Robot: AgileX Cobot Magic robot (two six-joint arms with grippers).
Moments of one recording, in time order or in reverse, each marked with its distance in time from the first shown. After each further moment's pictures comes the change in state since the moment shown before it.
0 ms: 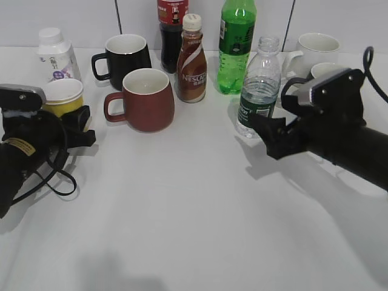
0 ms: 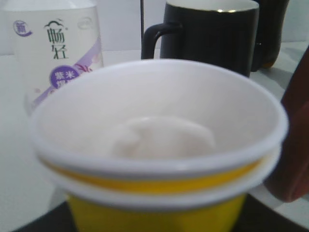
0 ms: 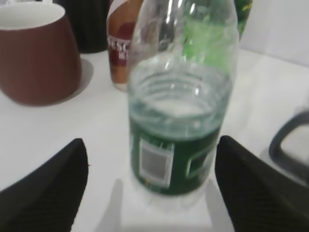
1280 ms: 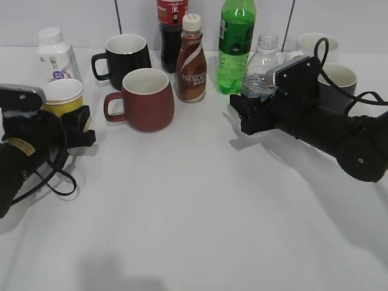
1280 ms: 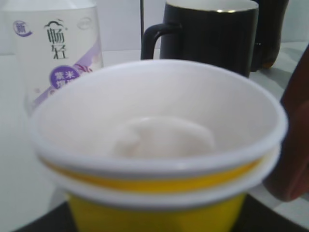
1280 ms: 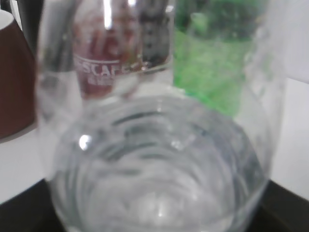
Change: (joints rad) left arm 0.000 0.000 0.000 0.000 -0.002 0.000; right arm 0.001 0.251 -0.292 -0.032 0.007 0.024
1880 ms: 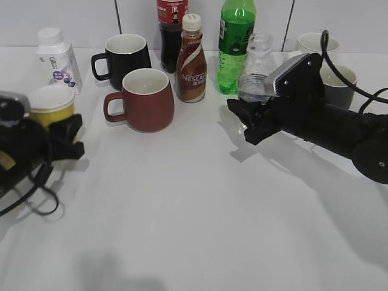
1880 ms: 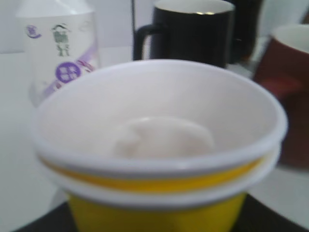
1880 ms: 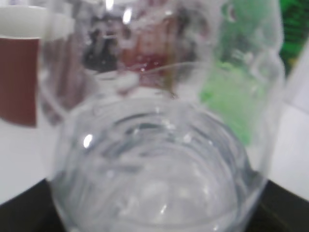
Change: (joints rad) left arm 0.000 -0.128 0.159 0.059 0.000 0.000; right arm 0.000 -0.106 0.069 -0.123 0.008 -0.113
